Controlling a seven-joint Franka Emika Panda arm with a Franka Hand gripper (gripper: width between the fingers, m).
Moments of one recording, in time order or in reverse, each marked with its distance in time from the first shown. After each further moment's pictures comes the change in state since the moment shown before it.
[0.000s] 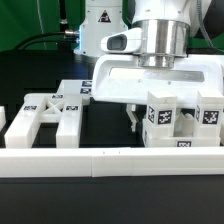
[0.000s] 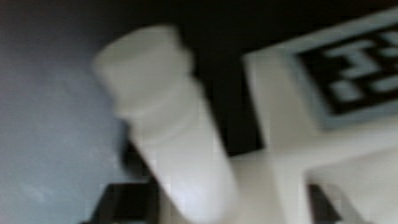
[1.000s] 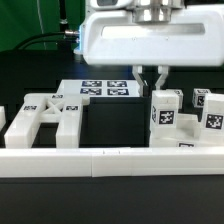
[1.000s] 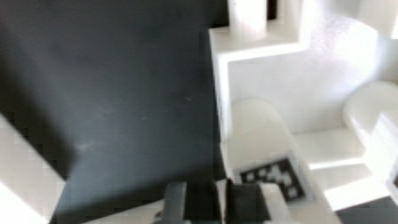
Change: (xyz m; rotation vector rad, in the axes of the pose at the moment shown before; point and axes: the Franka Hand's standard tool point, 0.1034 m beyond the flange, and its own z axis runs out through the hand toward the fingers) arm 0.041 0.005 -0.067 0.041 -0.091 0.017
